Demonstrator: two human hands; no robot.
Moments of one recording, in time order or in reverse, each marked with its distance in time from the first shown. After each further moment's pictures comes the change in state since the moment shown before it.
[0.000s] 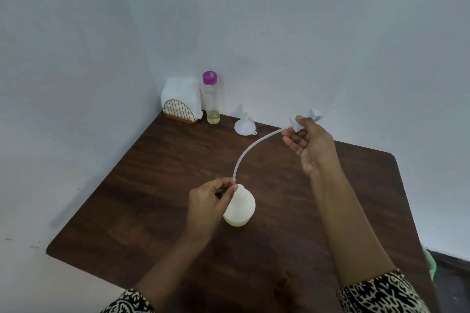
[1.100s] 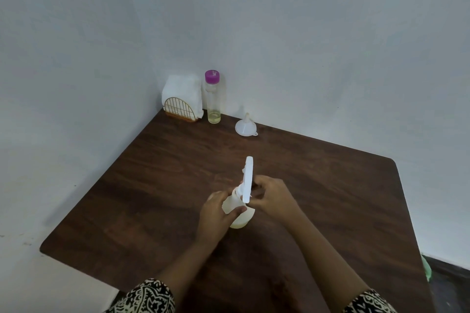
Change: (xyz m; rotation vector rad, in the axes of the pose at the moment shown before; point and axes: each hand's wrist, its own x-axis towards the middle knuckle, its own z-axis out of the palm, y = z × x) left_hand -0.011 -0.053 0.035 0.152 -0.173 -0.187; right_hand -0.011 0.106 -0.032 -1.203 -0.585 -0.430
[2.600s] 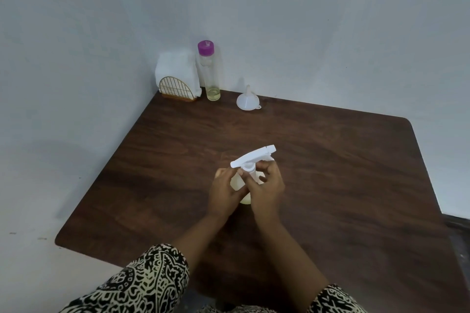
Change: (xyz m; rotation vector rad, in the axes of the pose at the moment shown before) left_hand 0.007 -0.016 0.006 -0.066 -0.047 0.119; right_hand -0.016 0.003 0.101 0.558 0.682 0.302
